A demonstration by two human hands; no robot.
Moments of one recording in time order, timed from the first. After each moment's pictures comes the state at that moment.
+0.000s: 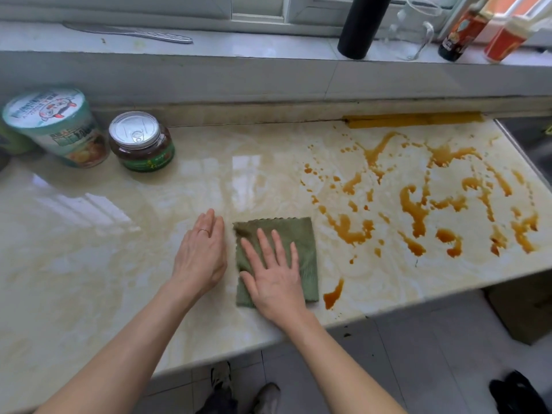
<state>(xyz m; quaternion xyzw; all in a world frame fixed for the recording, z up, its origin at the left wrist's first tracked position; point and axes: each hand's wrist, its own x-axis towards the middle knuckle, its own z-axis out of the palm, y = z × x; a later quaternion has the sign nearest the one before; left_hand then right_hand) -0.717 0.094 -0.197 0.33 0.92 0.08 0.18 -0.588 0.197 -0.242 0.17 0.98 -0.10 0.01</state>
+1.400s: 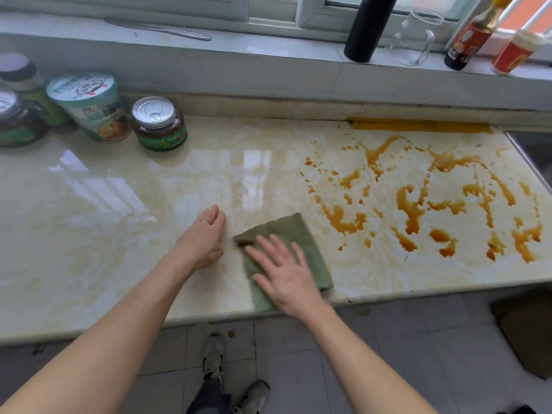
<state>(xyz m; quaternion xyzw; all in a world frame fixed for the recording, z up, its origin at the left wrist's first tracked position) -0.686 0.090 -0.192 0.31 0.92 0.07 0.25 -0.529 0.232 -0.230 0.06 0.99 -0.14 0.04</state>
